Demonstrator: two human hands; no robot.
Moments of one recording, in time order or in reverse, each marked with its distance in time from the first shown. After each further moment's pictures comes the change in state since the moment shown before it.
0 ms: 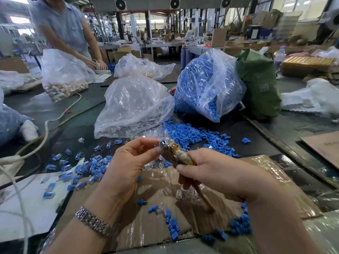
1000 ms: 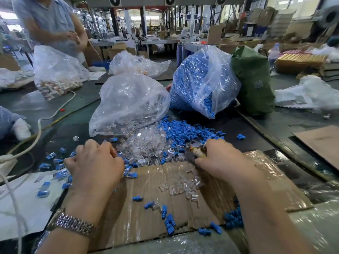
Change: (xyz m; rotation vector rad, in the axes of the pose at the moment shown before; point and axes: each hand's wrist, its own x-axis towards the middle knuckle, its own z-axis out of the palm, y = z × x) left_hand -0.006 0.006 -0.030 1.486 0.515 -0.030; right_hand 0.023 0.039 -0.006 -0.470 0.347 0.397
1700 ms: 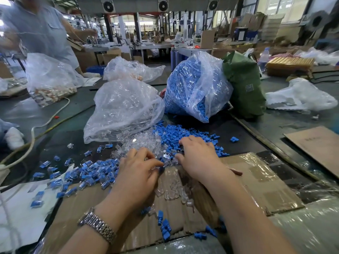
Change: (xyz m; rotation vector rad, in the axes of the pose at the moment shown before) left_hand -0.015 0.037 0.044 -0.194 -0.214 0.590; right_hand 0.024 -0.023 0.023 -0.025 0.132 -0.185
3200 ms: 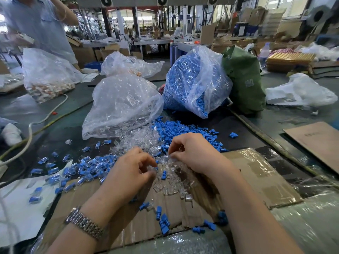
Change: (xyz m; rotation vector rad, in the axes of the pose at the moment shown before) left_hand -0.006 -0.001 -0.023 -0.237 -0.091 -0.045; right_hand -0.002 0.005 -0.011 0.381 -0.037 -0.168
